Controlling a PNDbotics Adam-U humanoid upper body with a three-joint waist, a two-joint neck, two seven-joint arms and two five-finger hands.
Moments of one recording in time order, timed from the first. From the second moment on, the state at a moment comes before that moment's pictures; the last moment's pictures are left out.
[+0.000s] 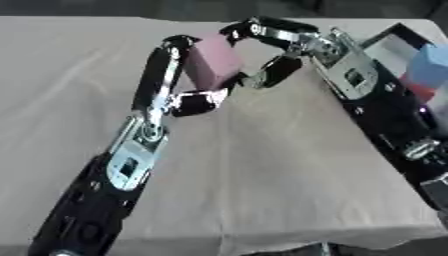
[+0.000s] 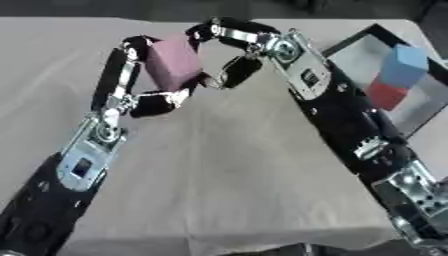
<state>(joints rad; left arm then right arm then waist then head) -0.75 0.03 -0.40 -1.32 -0.60 0.05 0.18 -0.93 -0.38 0.32 -1.21 0.25 -0.34 0.52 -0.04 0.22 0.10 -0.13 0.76</state>
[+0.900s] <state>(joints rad) -0.75 0.02 -0.39 -1.31 -0.61 0.00 0.11 -0.93 -0.38 0.31 -1.22 0.29 -0.39 0.57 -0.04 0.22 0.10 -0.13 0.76</state>
